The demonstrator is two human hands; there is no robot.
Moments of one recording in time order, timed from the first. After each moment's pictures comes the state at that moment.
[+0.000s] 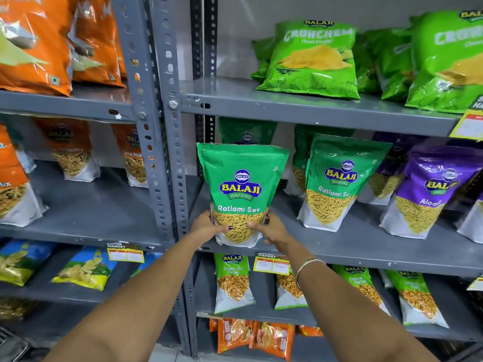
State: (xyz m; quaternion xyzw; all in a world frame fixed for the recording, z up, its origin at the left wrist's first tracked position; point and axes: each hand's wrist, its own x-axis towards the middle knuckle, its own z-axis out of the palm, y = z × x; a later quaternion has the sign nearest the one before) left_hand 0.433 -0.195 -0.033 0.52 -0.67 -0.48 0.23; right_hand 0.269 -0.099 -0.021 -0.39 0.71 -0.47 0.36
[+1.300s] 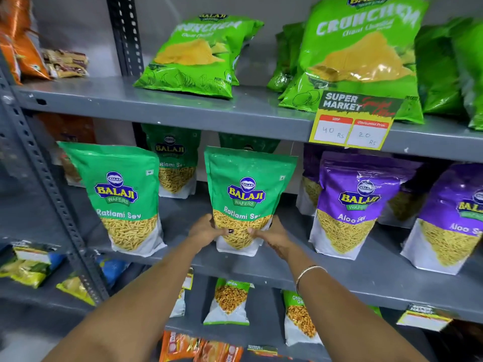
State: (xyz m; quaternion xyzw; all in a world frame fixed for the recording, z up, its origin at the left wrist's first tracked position) left_hand 0.174 -0.103 -0.023 0.55 -0.68 -0.43 0.23; right_hand 0.008 -0.016 -0.016 -0.40 0.60 -0.52 0.46
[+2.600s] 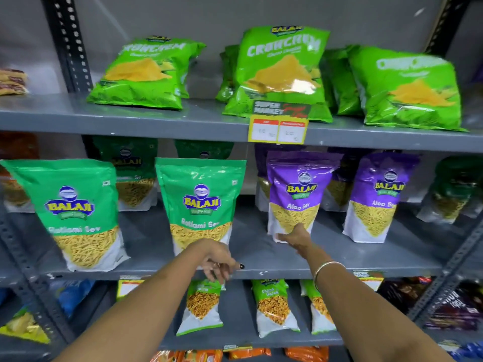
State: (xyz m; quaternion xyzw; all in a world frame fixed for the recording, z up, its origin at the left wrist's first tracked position) left_hand 0.108 -0.014 0.005 0.42 -0.74 -0.47 -0.23; right_hand -0.095 0.078 -0.011 -0.27 0.83 -0.42 0.25
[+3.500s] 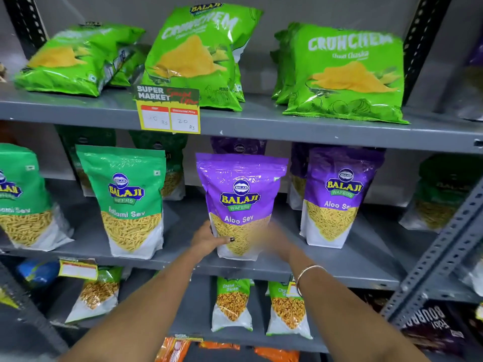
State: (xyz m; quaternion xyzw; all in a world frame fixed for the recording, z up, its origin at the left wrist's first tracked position) left_hand -0.045 0.042 -0.044 0.51 -0.65 -0.51 0.25; right_hand -0.220 0.137 -0.020 -0.44 0.63 -0.48 0.43
